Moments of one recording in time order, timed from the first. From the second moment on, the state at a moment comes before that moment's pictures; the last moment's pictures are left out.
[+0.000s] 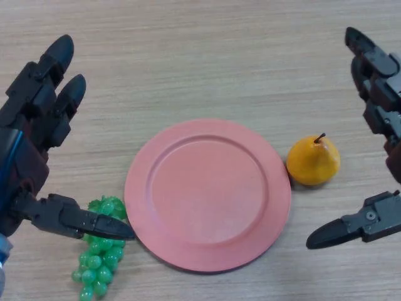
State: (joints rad) left arm 0.03 0.27 0.25 -0.74 -0.26 0.43 -0.28; right arm 0.00 -0.25 -0.11 -0.79 0.09 0.42 0.30
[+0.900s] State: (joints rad) left arm 0.12 0.21 0.19 -0.64 -0.21 0.24 -0.26; right arm -0.10 -0.32 -0.17 -0.15 0.05 -0.02 0.41
